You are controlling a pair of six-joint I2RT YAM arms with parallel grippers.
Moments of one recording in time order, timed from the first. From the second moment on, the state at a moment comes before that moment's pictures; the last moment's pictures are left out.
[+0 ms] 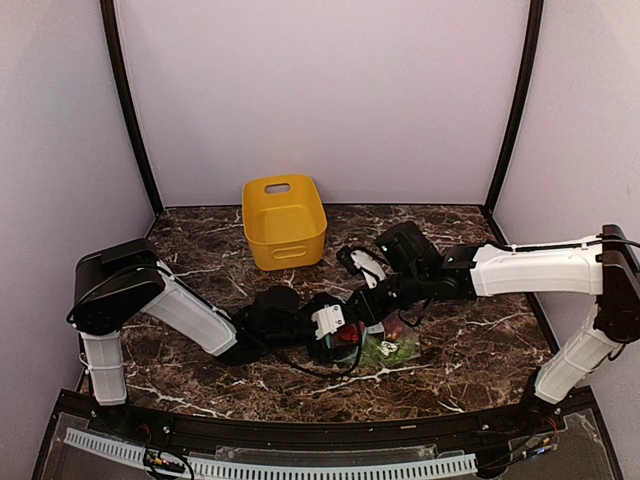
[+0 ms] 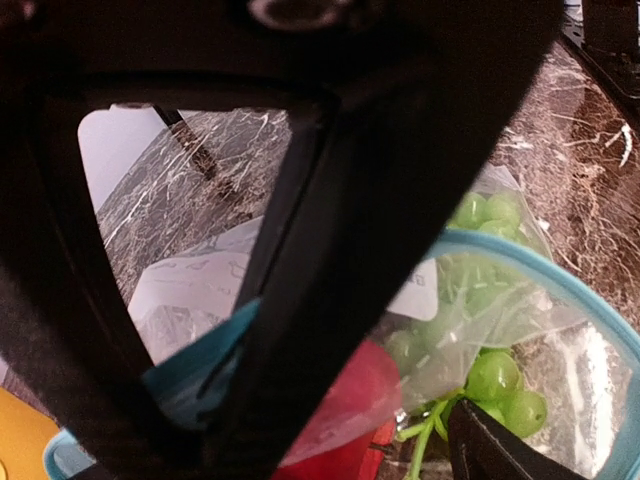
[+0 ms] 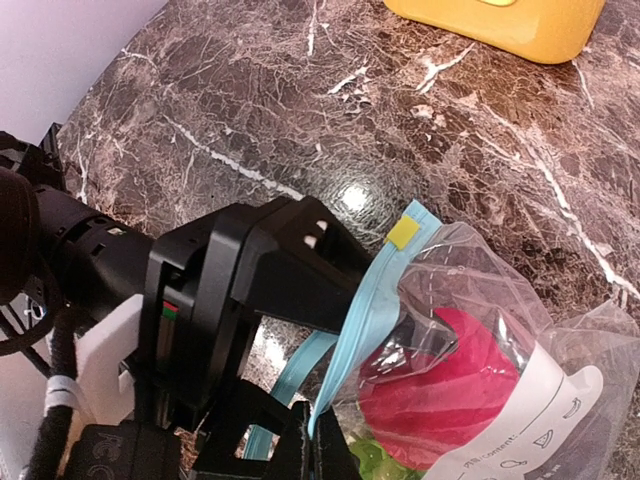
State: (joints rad) left arm -1.05 1.94 0.81 0.78 0.09 0.46; right arm 0.93 1.55 1.01 -0.27 -0.25 0.28
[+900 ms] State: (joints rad) left arm -1.10 2.08 0.84 1.00 -0.22 -0.01; right arm 0.93 1.55 1.01 -0.25 -0.23 0.33
